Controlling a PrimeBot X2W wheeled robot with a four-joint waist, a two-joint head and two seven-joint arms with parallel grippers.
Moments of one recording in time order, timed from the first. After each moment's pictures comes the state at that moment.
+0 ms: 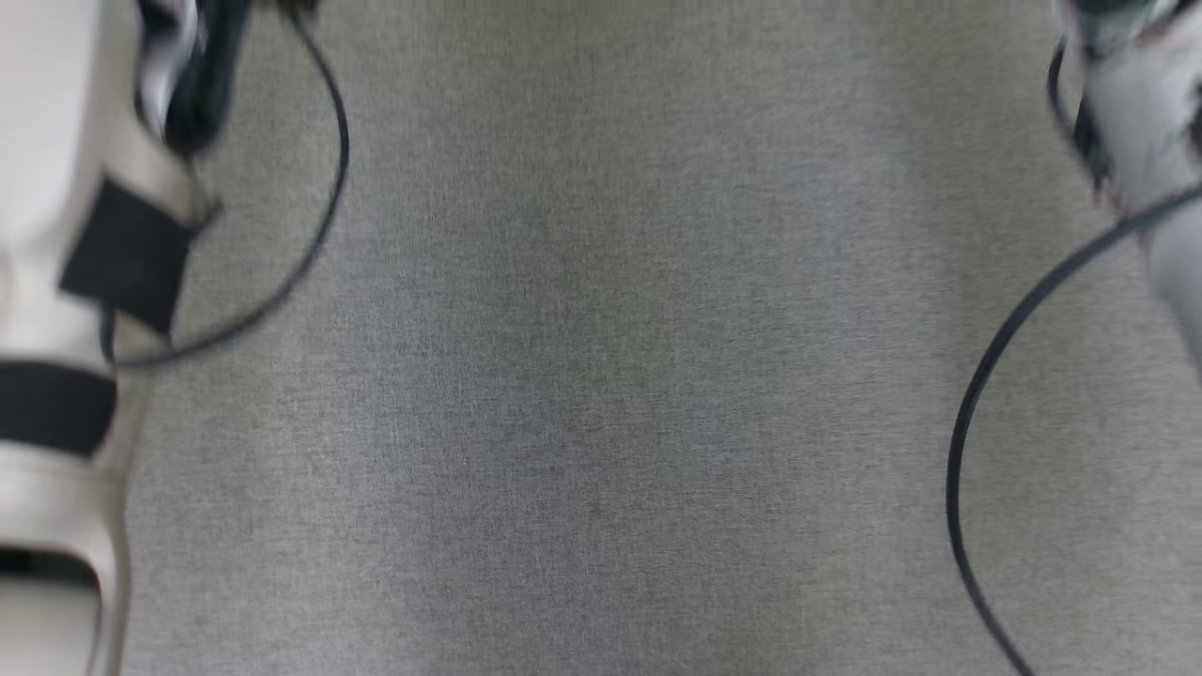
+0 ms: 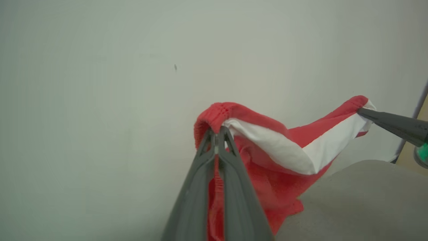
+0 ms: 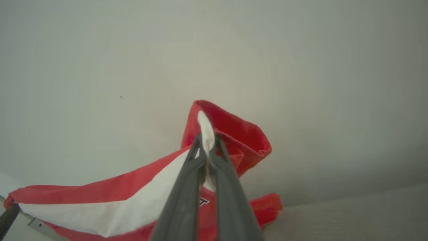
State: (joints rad) left arm -1.42 0.22 -0.43 0.59 -0.49 -0.13 -0.26; right arm -1.50 -0.33 0.72 0.78 1.07 0.13 -0.19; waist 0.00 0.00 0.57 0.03
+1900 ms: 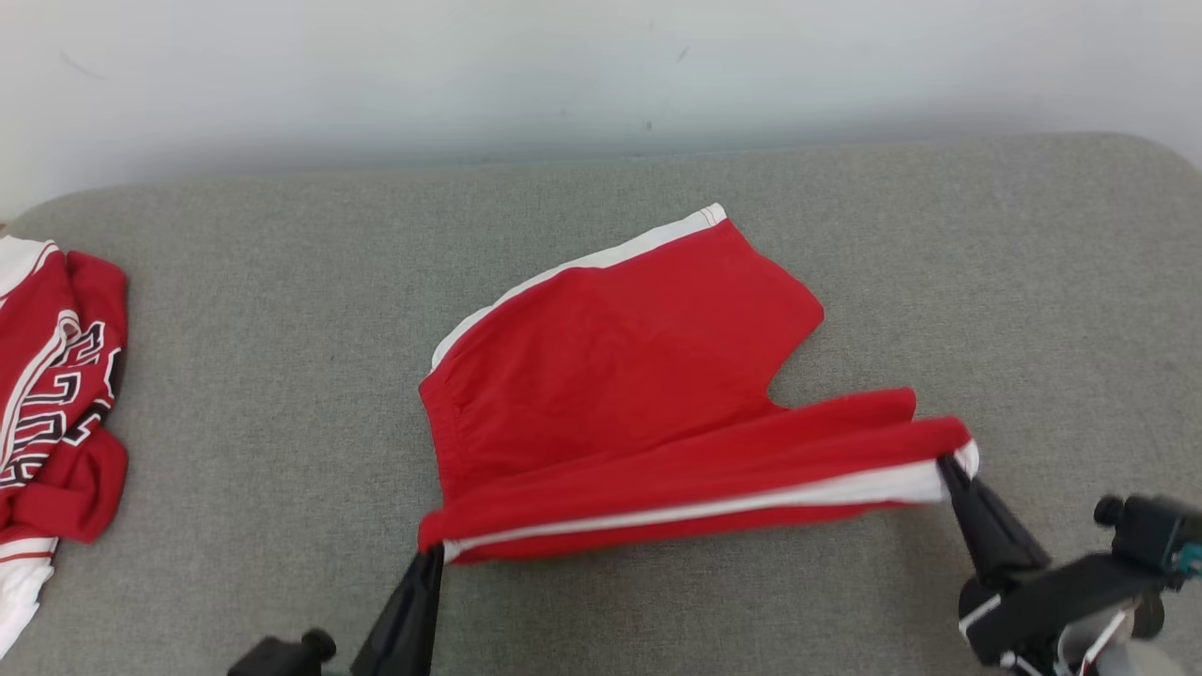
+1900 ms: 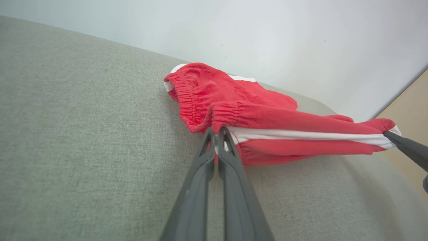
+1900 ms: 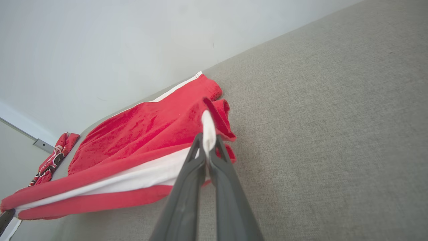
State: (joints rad) left arm -0.06 0.07 -0.24 0.10 -0.38 -0.07 -0.26; right arm -0.14 -0.49 0.49 0.15 0.91 0.13 -0.17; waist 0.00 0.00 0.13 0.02
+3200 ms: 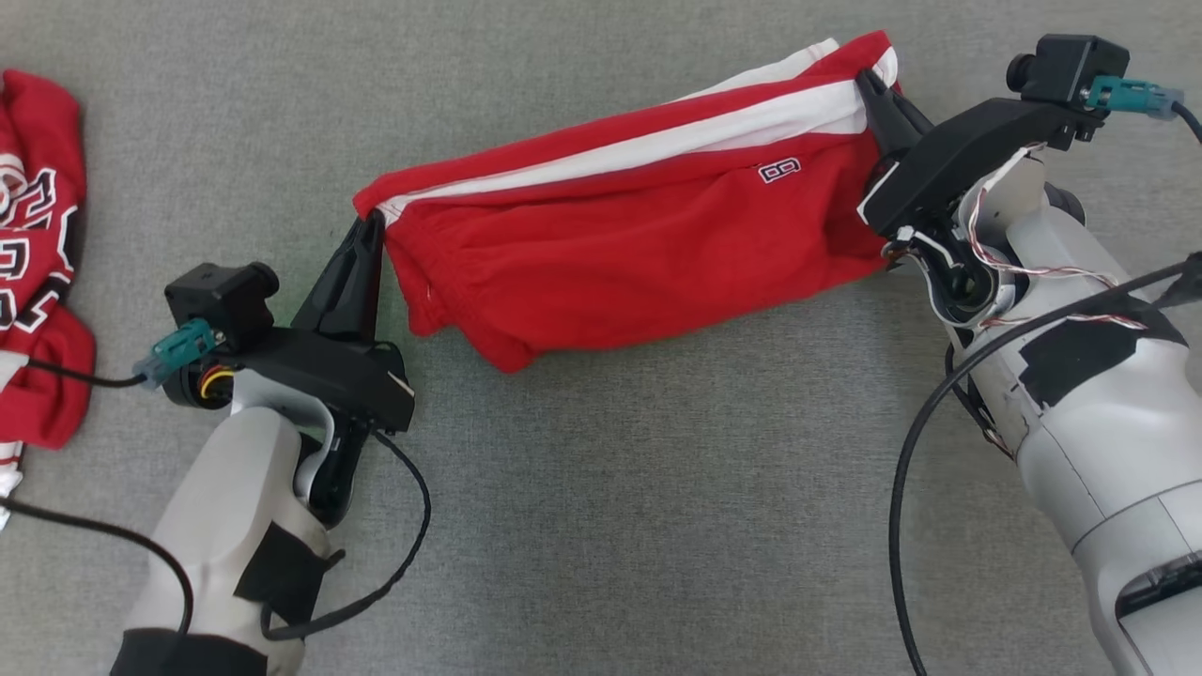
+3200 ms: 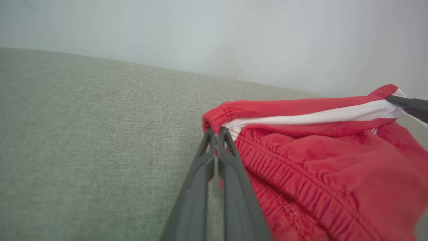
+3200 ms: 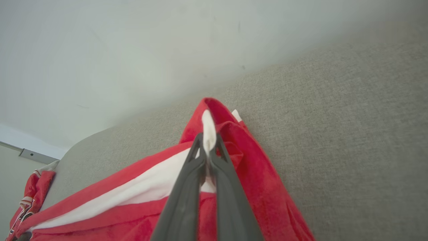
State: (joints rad) left arm -0.85 0.10 -0.26 0.67 -0.44 -0.13 -0.26; right arm -1.14 -0.25 0.62 0.91 0.96 0.13 0.00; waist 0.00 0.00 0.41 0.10
